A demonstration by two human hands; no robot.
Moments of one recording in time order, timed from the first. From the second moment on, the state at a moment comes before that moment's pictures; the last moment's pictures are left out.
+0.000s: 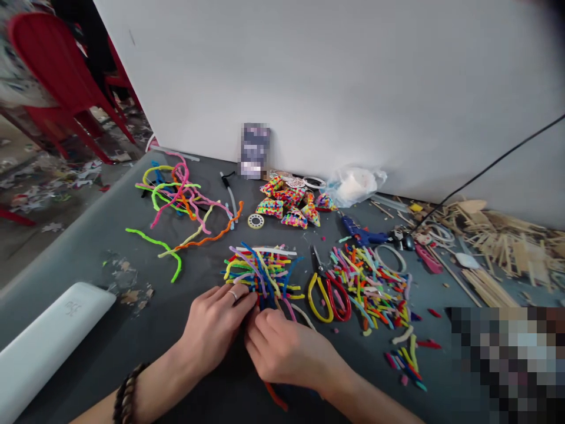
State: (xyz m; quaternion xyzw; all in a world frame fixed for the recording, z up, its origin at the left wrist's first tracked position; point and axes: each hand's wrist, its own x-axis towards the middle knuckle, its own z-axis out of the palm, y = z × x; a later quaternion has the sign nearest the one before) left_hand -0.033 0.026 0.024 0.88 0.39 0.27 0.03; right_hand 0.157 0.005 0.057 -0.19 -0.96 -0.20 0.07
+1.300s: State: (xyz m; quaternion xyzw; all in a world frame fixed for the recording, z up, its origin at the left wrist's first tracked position) left_hand -0.022 0.006 0.016 0.89 0.41 0.20 -0.08; right_hand 0.157 0.050 0.030 -0.62 -0.73 0.15 0.23
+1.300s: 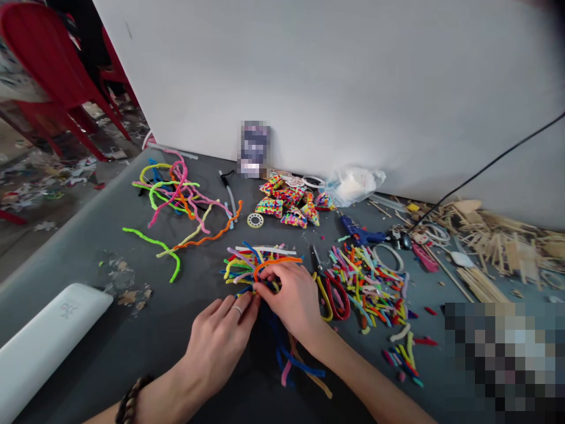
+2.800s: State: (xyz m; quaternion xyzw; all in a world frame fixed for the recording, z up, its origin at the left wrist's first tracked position) left_hand -0.022 0.020 0.023 0.87 0.33 0.28 0.24; right_hand 0.192 -0.041 0.020 -0.51 -0.83 0.09 0.23
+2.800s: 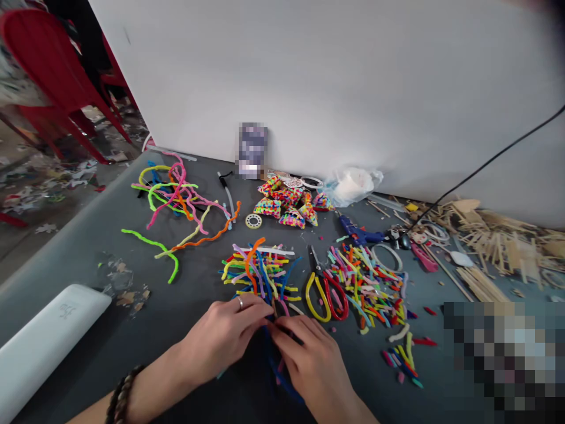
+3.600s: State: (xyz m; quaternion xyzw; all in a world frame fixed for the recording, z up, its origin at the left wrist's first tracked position) left_hand -0.003 -0.002 0.009 0.97 0.21 0.13 0.02; right_hand 0.222 -0.067 0.031 -0.57 -0.78 -0.09 0.25
